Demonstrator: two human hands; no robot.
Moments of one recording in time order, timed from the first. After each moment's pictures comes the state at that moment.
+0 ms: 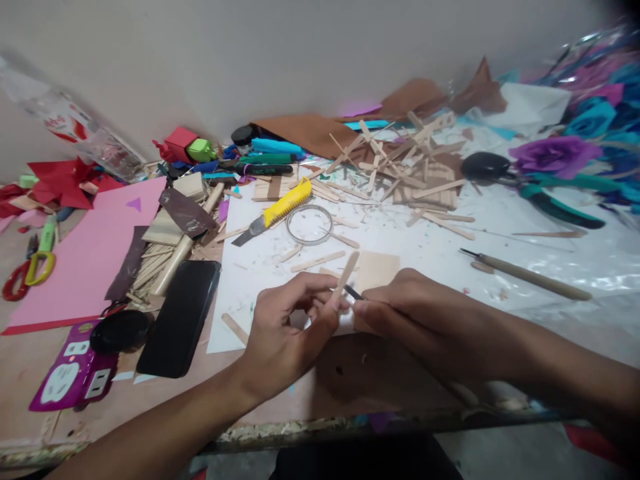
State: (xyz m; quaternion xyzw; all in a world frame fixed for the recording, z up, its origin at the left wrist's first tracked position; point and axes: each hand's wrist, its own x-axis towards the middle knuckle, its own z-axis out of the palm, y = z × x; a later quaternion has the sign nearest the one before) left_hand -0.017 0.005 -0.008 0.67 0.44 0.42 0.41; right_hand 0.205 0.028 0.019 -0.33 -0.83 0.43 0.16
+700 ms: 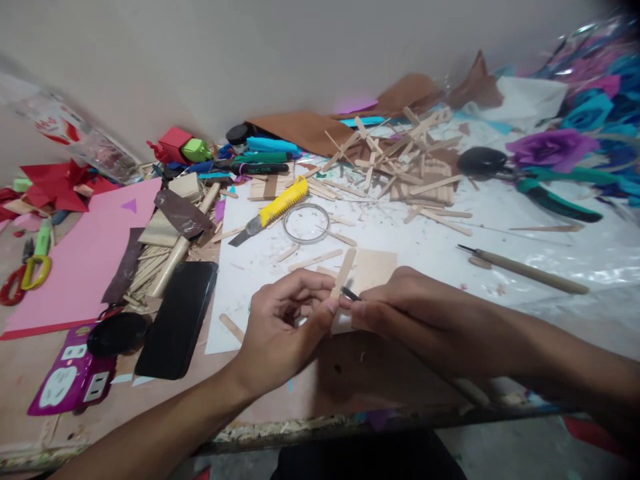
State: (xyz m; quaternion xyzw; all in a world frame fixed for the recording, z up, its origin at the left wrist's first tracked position) left_hand -0.014 0.006 -0.005 0.59 0.45 0.42 0.52; right_hand 0.206 0.027 0.023 -0.32 -0.81 0.47 0.16
